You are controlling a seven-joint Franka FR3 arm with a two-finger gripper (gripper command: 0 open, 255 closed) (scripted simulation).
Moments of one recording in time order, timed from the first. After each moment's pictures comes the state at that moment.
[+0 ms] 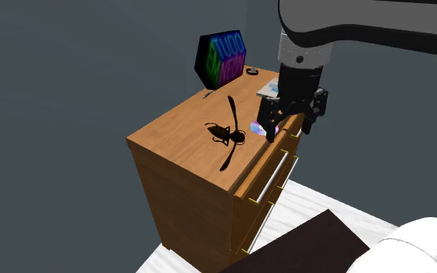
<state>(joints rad) -0.01 -0.77 0.04 -2.36 0.05 1.52 0.16</state>
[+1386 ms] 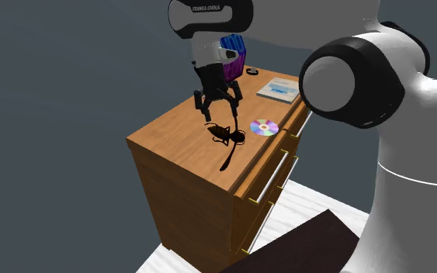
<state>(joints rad) -0.07 0.39 0.20 -1.34 0.04 1.17 1.03</state>
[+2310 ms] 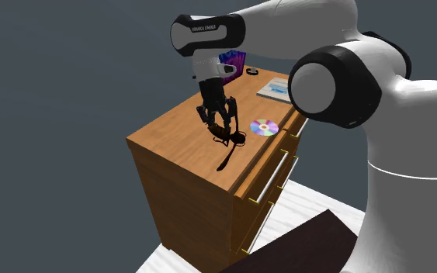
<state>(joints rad) -0.07 0.46 0.19 -1.35 0.04 1.23 1.06</state>
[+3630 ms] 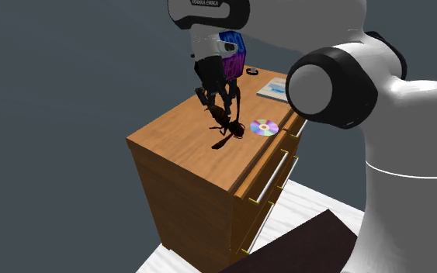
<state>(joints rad) -0.06 0.48 0.19 -1.16 0.04 1.05 1.08</state>
